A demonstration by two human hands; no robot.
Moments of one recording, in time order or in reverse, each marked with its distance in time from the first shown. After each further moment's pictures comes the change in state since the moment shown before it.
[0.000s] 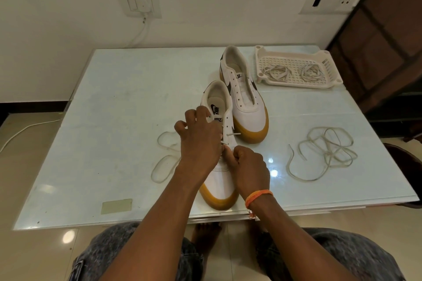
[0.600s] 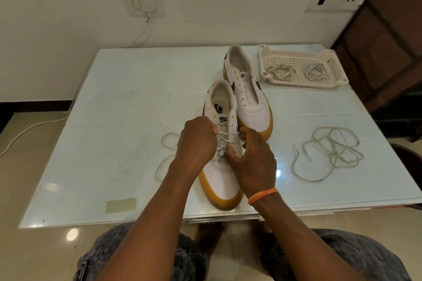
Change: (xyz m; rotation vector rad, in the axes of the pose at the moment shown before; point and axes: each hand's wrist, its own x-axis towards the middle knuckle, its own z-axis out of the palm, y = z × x) left_hand 0.014 -0.014 -0.007 -0.517 -0.171 -0.278; right_hand 0.004 -0.007 -0.001 0.022 0.261 -0.184
